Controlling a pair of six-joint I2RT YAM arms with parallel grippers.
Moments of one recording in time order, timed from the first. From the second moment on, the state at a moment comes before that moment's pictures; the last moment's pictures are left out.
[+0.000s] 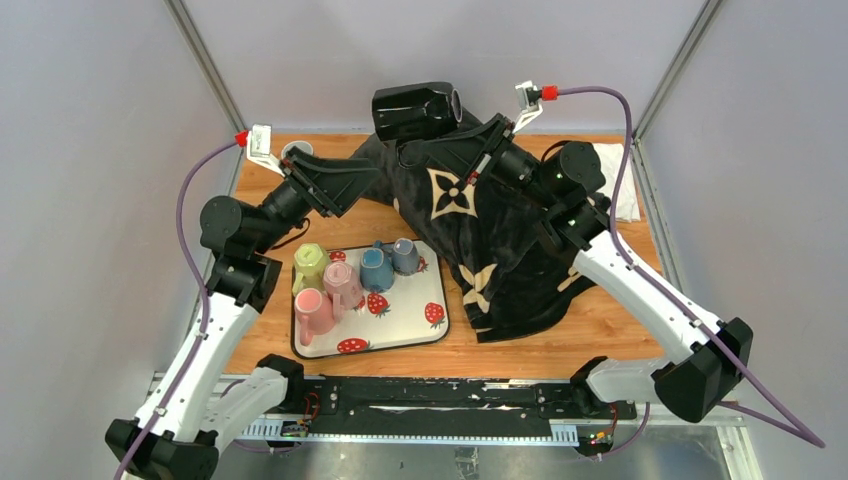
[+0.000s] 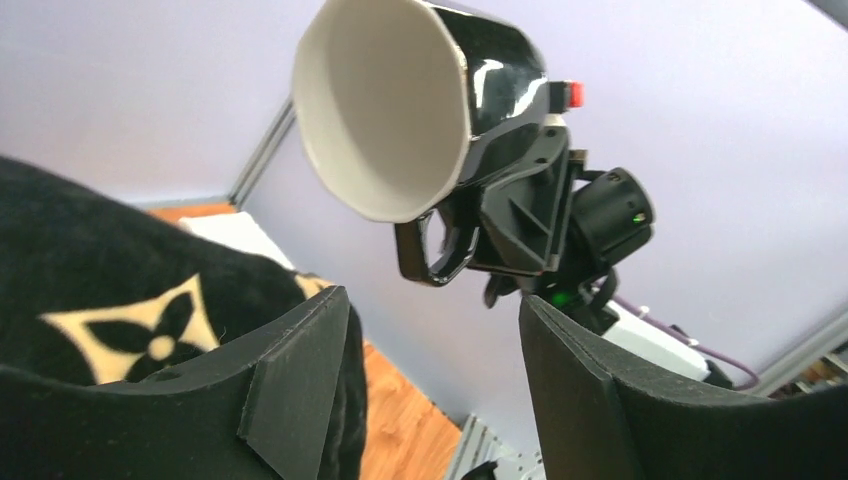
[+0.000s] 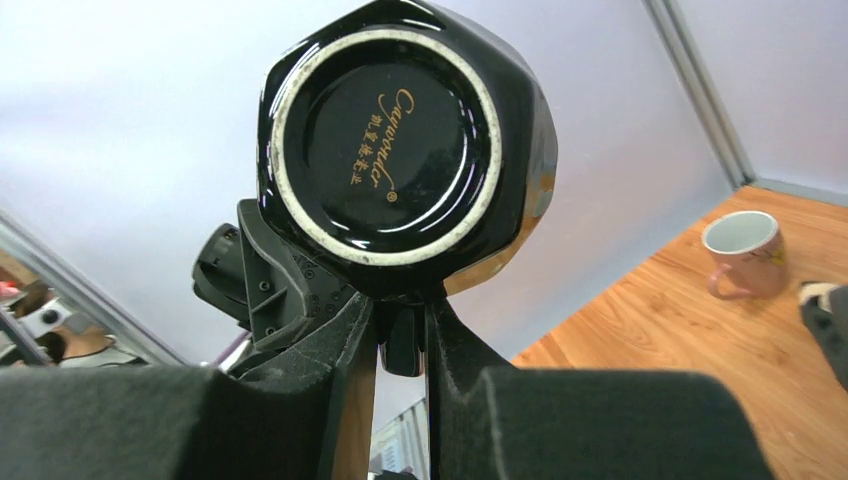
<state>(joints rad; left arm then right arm) -0.30 0.86 0.94 0.35 0.55 -0.92 0.64 1.26 1.26 0.43 -0.44 0.82</state>
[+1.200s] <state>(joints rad) -0.40 0.96 0.97 0.58 0.51 -1.02 0.65 1.36 1.27 0.75 -0.58 1.06</state>
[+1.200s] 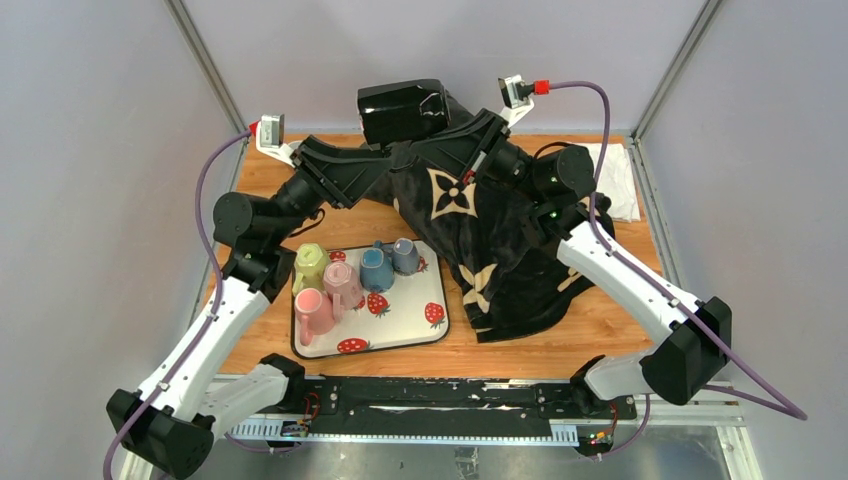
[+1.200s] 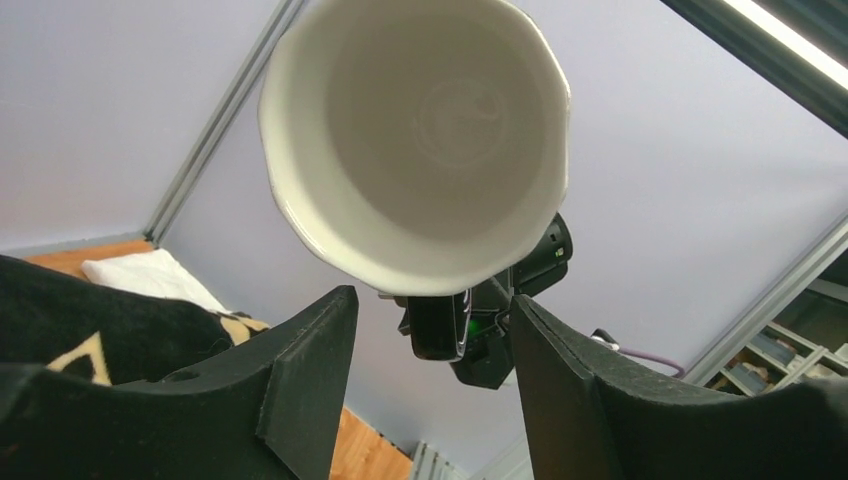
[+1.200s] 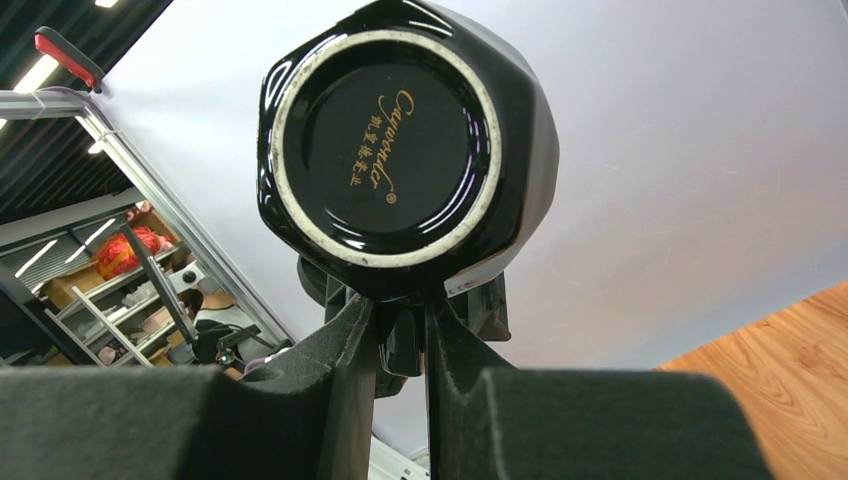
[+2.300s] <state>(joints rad) -0.45 1.02 0.97 0.74 0.47 -1.12 0.70 1.37 1.27 0.80 -0.57 1.01</state>
